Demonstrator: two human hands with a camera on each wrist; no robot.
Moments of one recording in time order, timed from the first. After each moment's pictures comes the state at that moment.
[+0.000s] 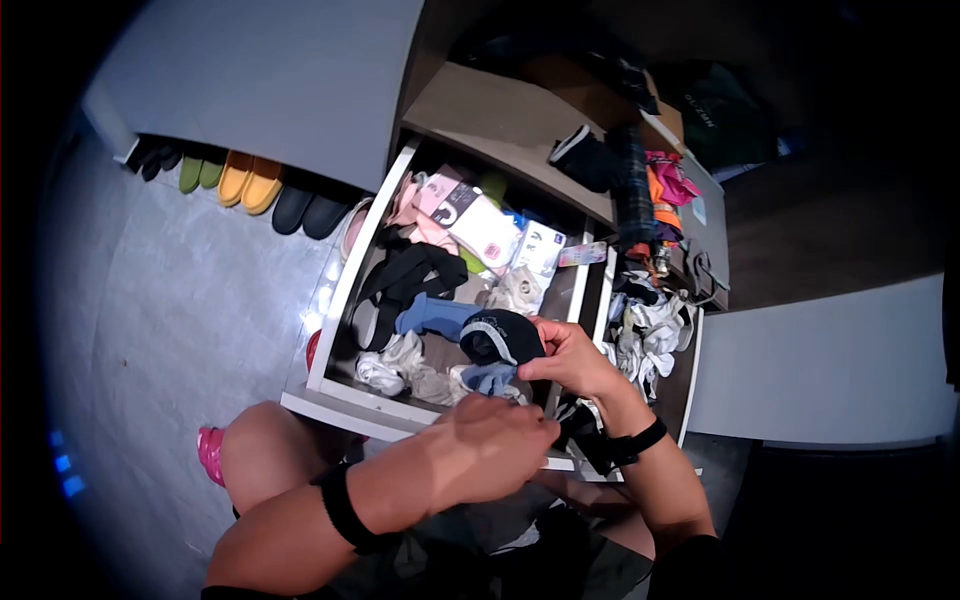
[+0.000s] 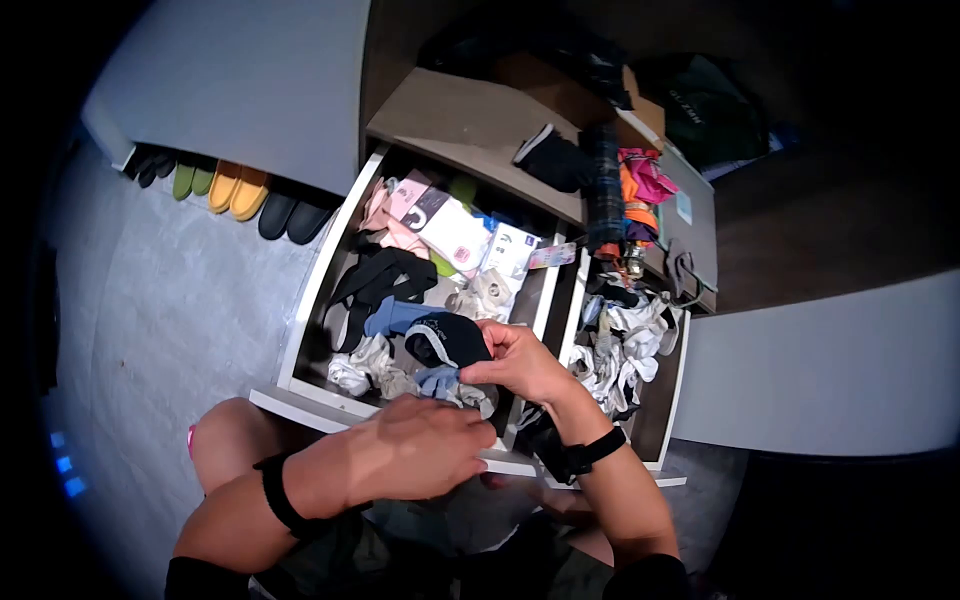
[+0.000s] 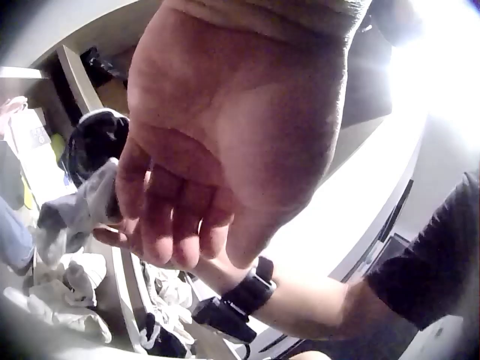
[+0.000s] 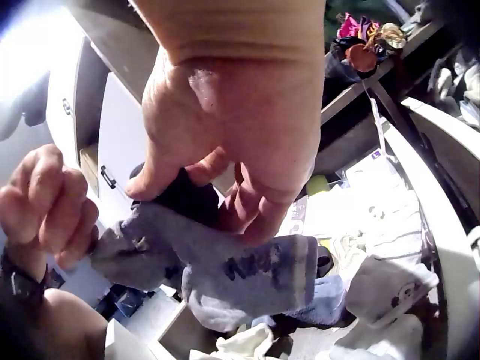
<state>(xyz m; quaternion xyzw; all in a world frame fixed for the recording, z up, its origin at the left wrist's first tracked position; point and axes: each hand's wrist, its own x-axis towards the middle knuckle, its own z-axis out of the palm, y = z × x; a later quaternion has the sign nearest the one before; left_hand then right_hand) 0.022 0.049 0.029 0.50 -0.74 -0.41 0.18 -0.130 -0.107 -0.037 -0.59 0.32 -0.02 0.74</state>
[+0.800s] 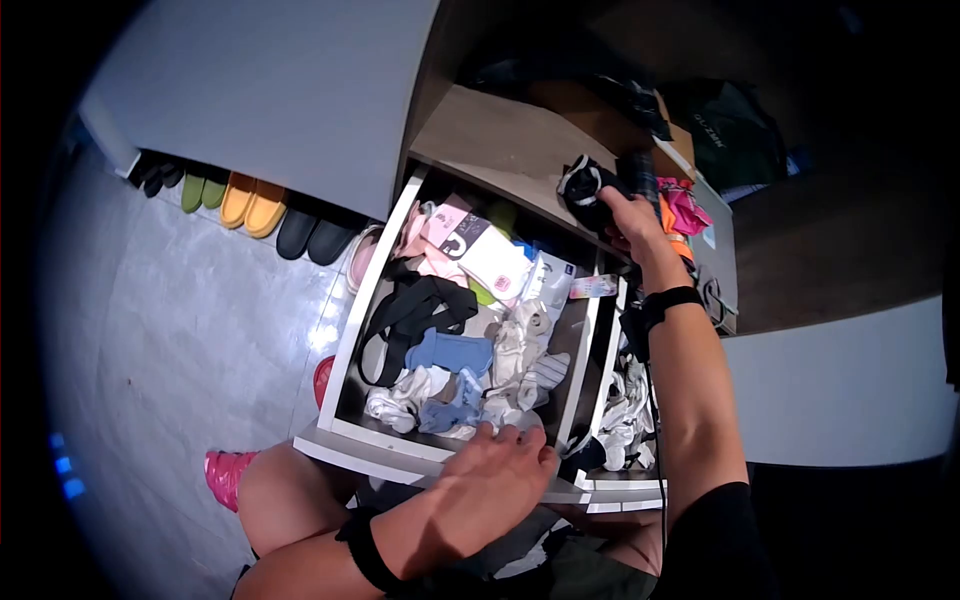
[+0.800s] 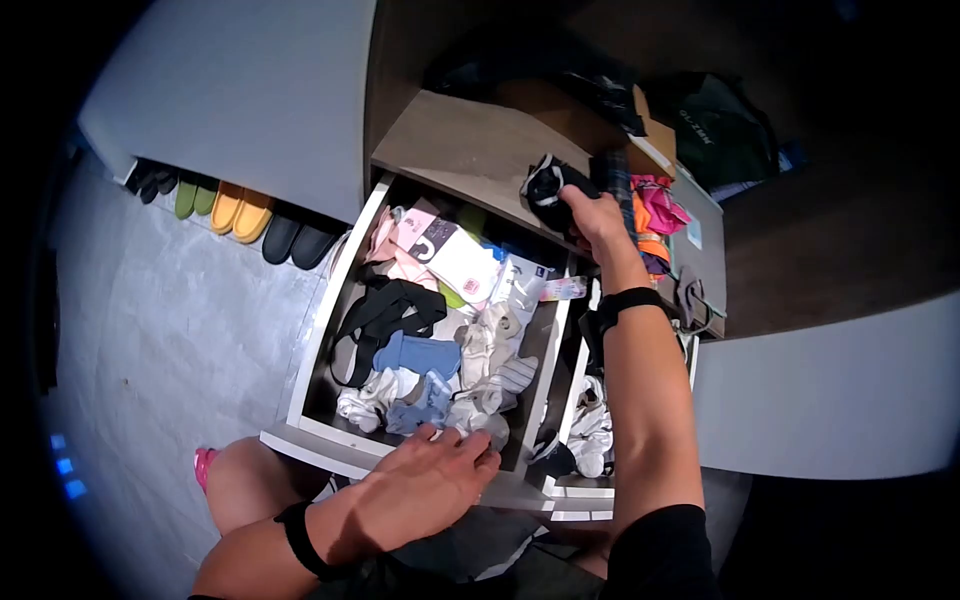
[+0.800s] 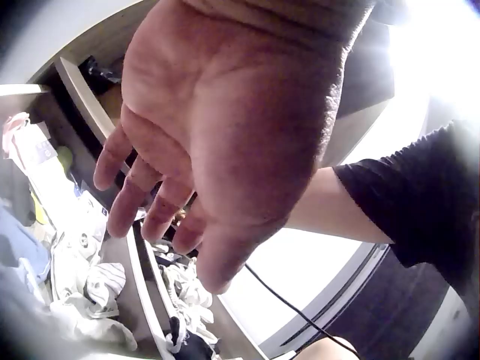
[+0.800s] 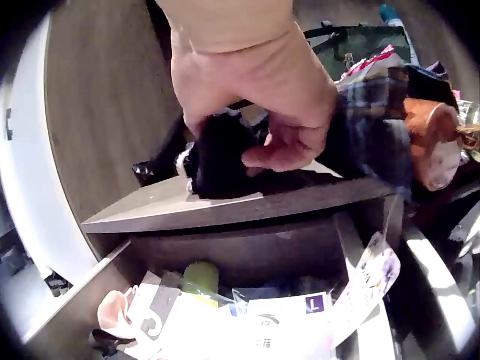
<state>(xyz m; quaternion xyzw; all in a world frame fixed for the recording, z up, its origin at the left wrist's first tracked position) 0.023 0.050 0.018 0.54 -0.77 -0.30 0.12 -0.037 -0.308 -0.001 -0.65 0.65 -0.13 0.38</state>
